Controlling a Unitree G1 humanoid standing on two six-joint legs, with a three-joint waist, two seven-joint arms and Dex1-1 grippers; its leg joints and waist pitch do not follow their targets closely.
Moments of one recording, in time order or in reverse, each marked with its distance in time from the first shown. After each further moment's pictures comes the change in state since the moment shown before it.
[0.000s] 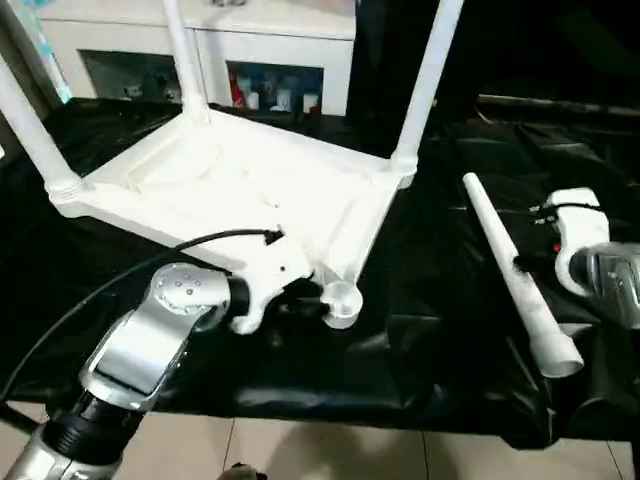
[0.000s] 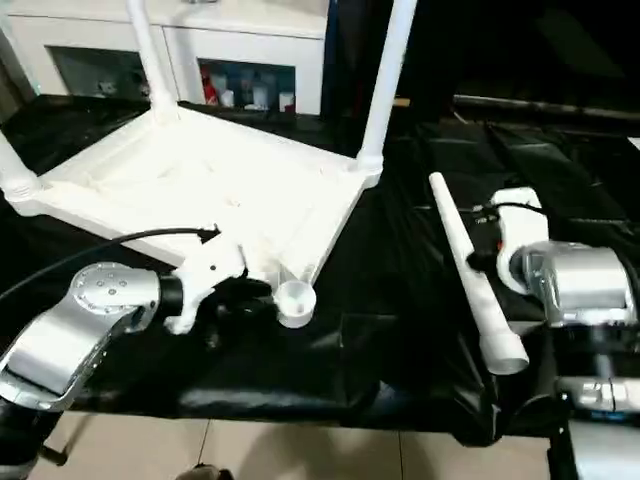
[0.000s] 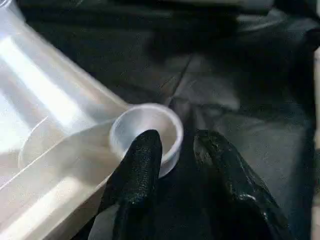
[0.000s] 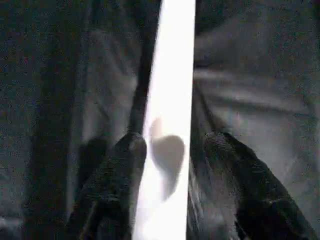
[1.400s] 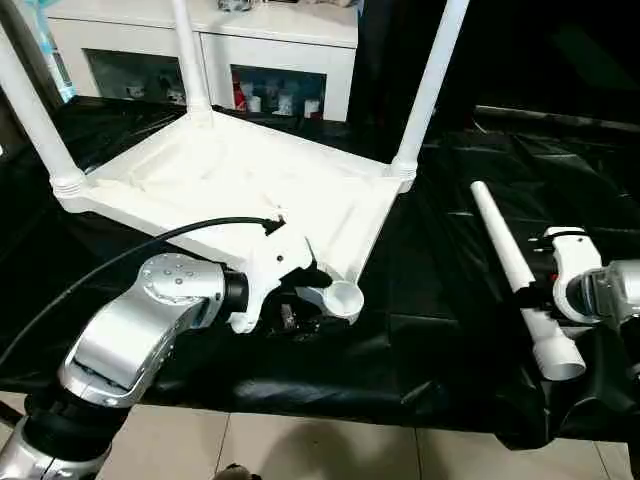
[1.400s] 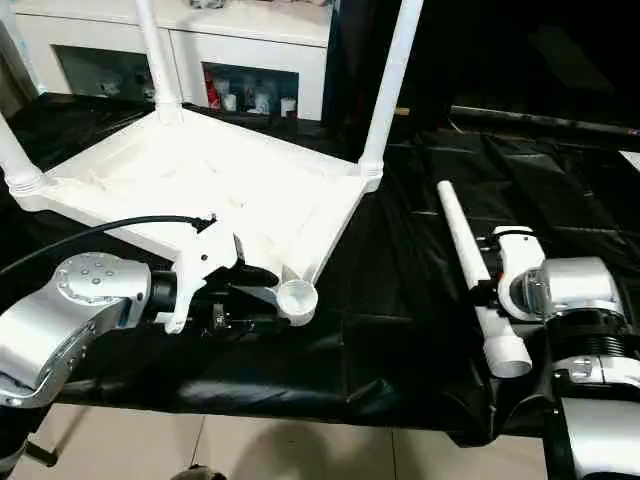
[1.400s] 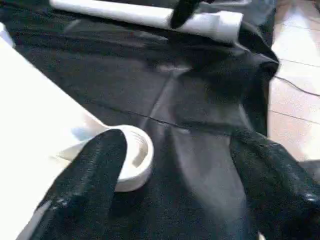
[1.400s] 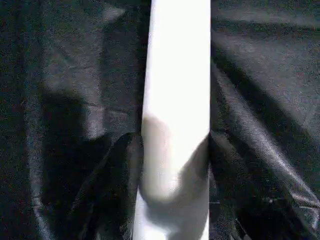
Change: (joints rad) left arm -0.047 0.047 0.030 -0.059 -0.147 0.098 0.005; right arm -0.052 0.021 -0.042 0.334 0.010 -0.086 -0.022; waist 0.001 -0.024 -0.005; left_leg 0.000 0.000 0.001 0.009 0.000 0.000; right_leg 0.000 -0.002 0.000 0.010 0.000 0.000
